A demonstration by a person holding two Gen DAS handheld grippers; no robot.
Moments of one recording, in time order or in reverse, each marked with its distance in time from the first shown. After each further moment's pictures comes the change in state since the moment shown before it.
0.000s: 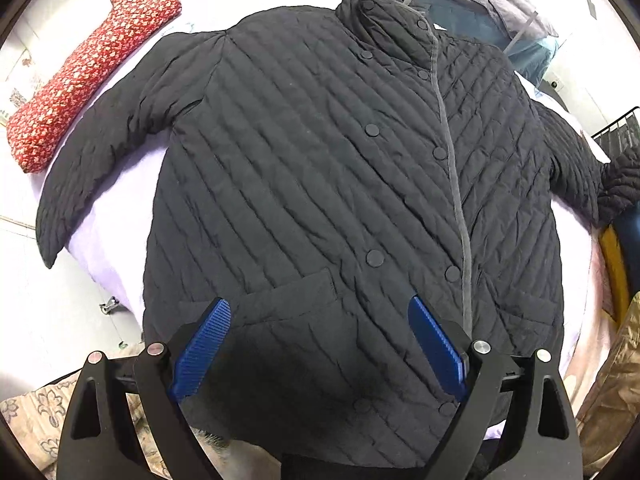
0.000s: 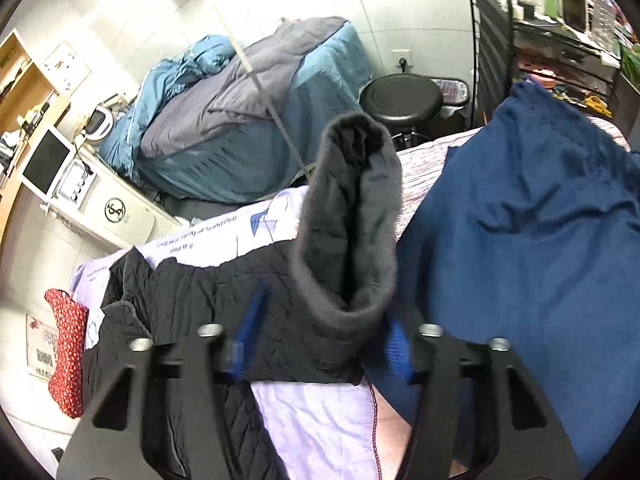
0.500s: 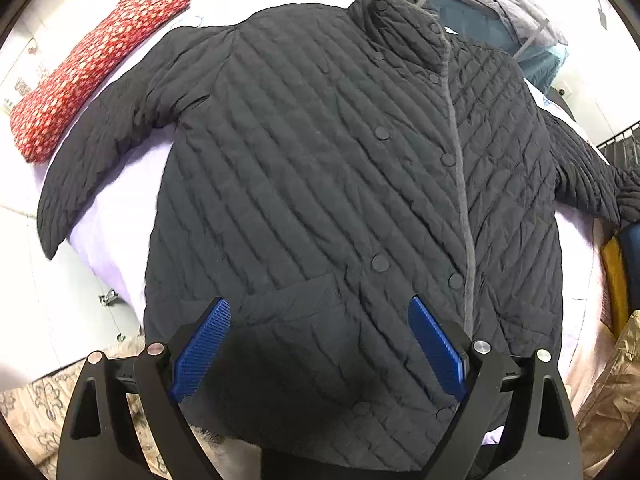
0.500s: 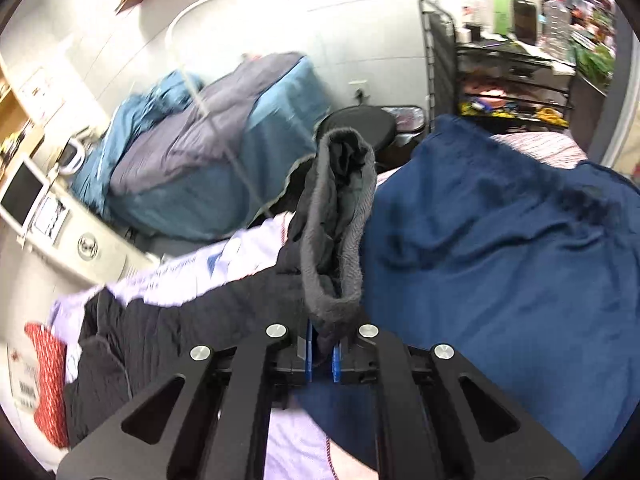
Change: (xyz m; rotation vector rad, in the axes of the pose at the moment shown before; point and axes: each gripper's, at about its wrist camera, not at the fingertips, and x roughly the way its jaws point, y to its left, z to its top) left arm 0.001 0.002 0.009 -0.026 0.010 -0.009; right arm -0.042 -0.048 0.018 0.098 -0.147 -0.113
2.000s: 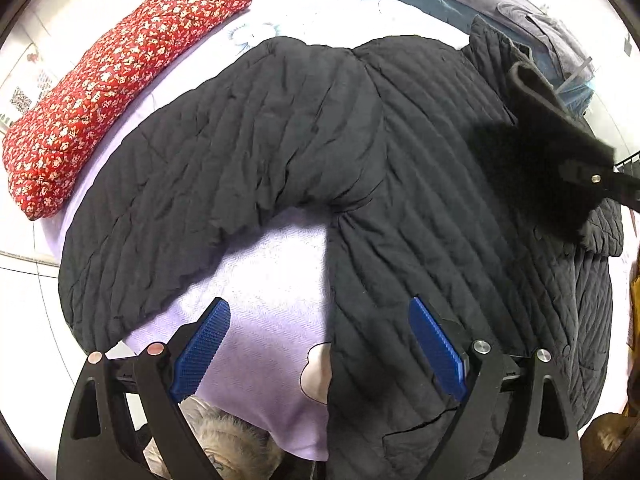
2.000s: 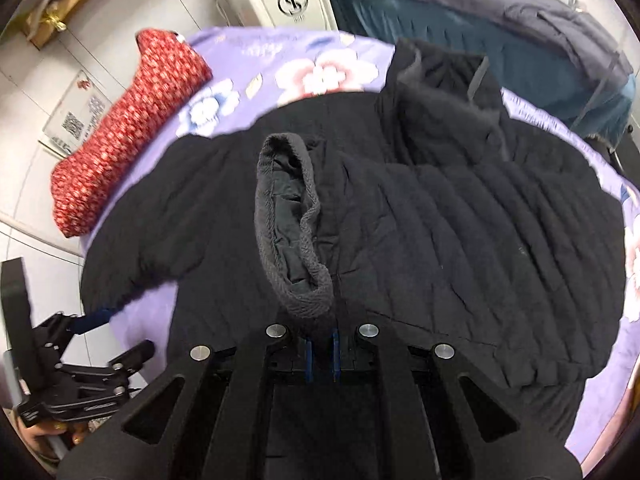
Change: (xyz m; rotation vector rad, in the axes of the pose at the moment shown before) left arm 0.039 0.170 0.093 0.009 -0.026 0.024; right arm 0.081 0.485 -0.344 -0.752 0.520 0.310
